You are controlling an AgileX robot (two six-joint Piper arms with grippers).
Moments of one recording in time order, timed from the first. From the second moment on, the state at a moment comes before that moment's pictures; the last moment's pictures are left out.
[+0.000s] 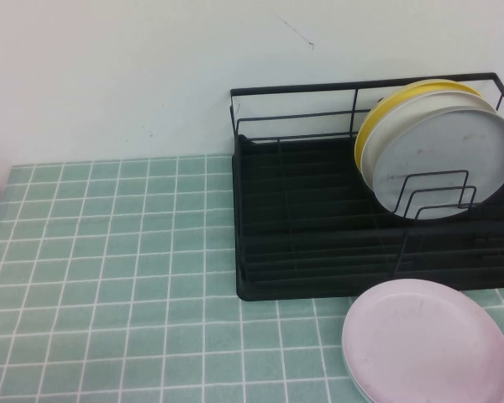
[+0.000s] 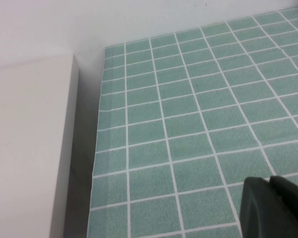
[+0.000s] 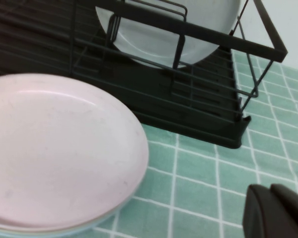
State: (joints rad) right arm 0.01 -0.01 0.02 0.20 0.41 -0.49; left arm -0.03 -0.01 0.02 0.12 0.38 -0.04
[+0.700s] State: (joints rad) right arm 0.01 -0.01 0.03 0.95 0.19 -0.49; left arm -0.03 -0.01 0.02 0.12 0.38 -0.04
